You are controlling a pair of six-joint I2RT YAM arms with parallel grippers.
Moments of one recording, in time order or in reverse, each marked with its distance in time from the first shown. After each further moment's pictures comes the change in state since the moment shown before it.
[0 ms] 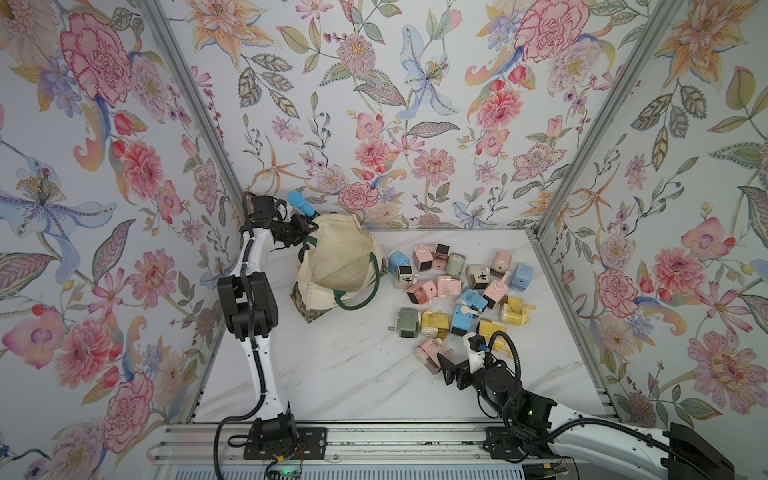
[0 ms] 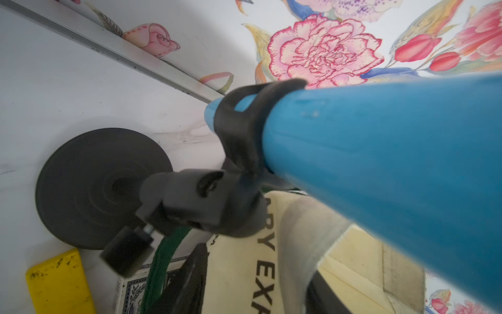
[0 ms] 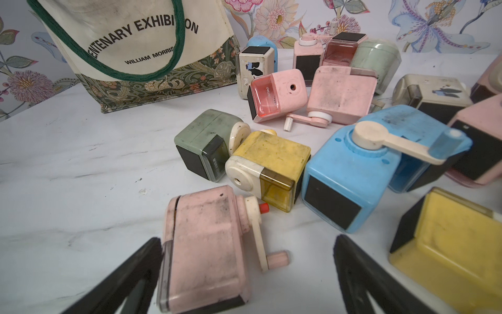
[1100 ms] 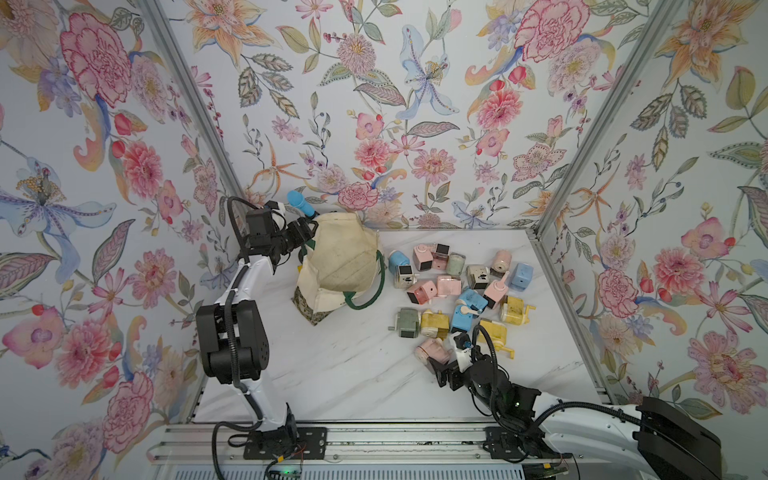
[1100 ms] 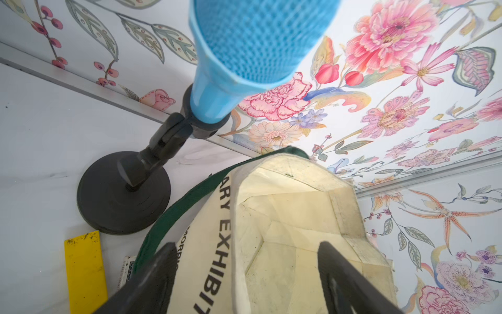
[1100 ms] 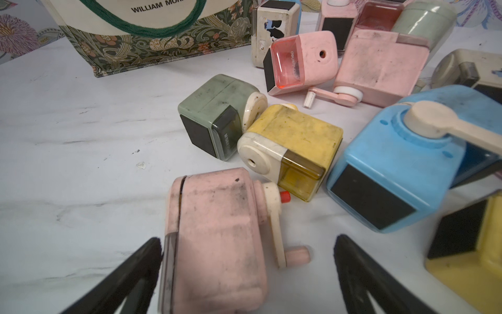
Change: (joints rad) left arm -0.037 -0.496 -0.676 0.542 -0.181 -0.072; right arm 0.007 0.280 0.076 0.065 -0.061 -0.016
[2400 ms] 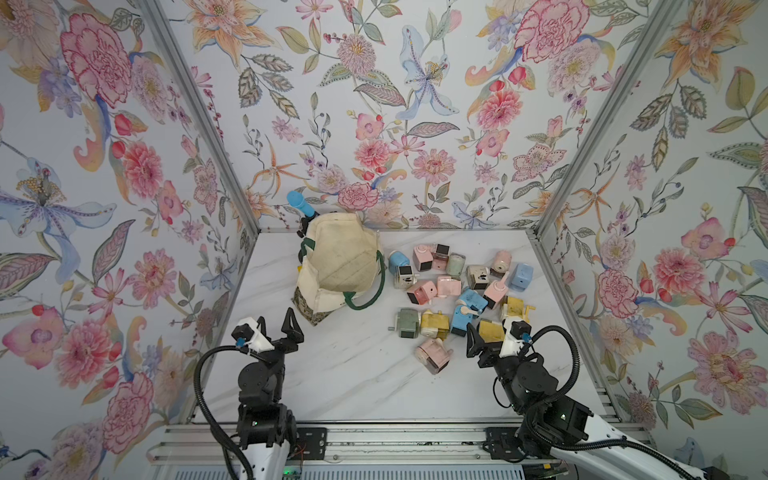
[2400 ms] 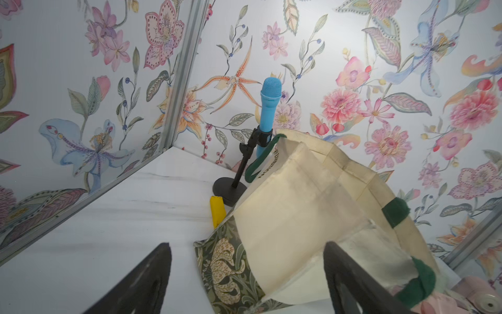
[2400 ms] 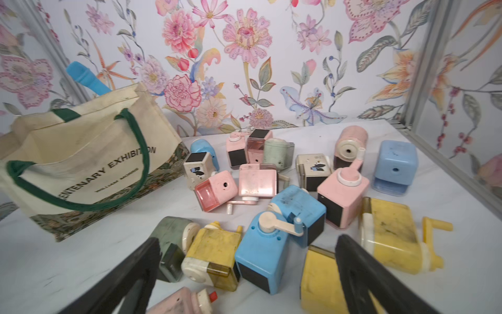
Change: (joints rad) left arm -0.068 -1.674 -1.385 0.227 -0.579 0.174; right arm -0.071 -0.614 0.140 -0.429 0.397 -0.032
